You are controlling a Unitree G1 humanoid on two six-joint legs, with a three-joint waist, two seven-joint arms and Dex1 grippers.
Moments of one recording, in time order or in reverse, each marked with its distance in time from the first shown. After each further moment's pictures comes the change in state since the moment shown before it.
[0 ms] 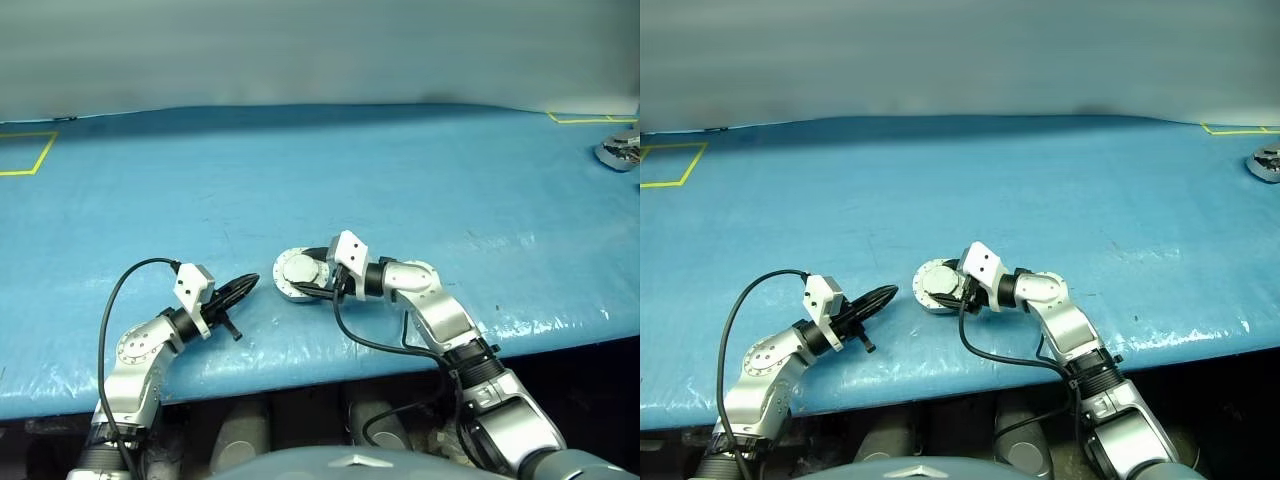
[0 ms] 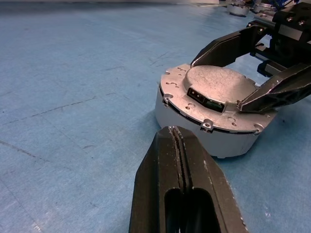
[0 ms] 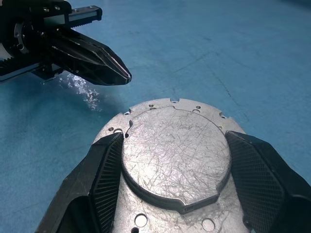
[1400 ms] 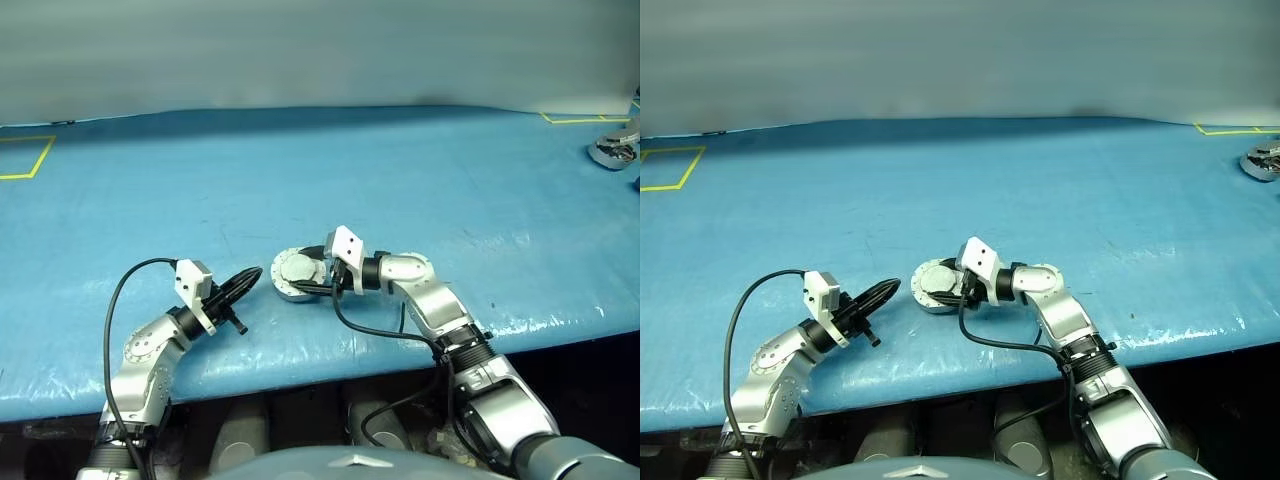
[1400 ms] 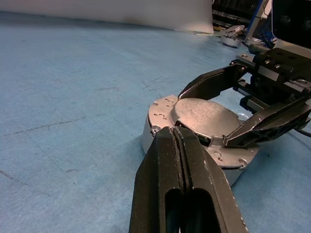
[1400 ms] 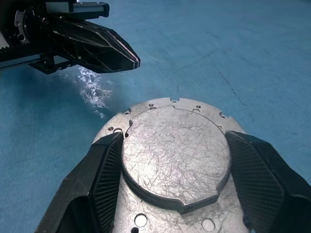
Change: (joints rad) left arm -0.009 -0.046 0.008 -0.006 -0.089 0.035 0.014; right arm -0.074 0.011 0.015 0.128 -0.009 -0.023 0.057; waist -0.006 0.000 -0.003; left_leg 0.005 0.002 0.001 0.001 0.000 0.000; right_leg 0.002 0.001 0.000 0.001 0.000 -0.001
